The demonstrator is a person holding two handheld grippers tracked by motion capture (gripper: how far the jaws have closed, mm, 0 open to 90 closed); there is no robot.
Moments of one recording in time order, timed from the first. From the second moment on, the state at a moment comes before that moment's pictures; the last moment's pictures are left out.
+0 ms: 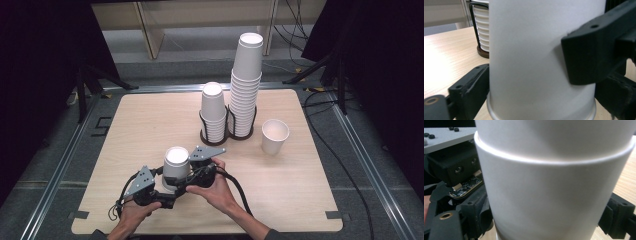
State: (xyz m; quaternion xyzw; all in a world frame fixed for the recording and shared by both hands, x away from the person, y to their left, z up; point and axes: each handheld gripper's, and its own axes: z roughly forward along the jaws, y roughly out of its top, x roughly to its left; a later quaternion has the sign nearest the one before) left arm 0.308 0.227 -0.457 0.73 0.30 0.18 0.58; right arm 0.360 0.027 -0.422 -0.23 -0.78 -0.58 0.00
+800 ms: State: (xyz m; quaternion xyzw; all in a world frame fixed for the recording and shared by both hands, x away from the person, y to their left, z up) left arm 0.303 0.225 -0.456 0.78 0.24 0.22 0.54; right arm 0.365 0.006 -0.383 -0.19 -0.84 -0.51 0.02
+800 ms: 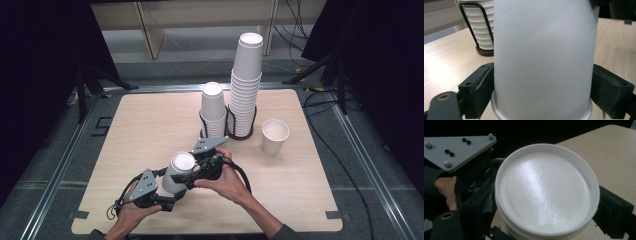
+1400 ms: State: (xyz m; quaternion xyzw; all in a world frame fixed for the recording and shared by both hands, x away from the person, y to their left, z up) left arm 0.297 0.217 -0.460 0.82 0.20 0.20 0.49; right arm 0.366 0.004 -0.386 -0.16 -0.87 -0.46 0.05
